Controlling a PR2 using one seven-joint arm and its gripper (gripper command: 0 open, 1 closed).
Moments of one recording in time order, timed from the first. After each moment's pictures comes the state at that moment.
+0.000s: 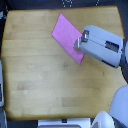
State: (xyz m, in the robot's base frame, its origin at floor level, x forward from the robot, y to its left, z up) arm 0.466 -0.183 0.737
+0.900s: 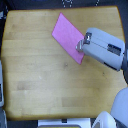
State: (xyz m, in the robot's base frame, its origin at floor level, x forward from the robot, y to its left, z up) arm 0.460 -0.204 0.721
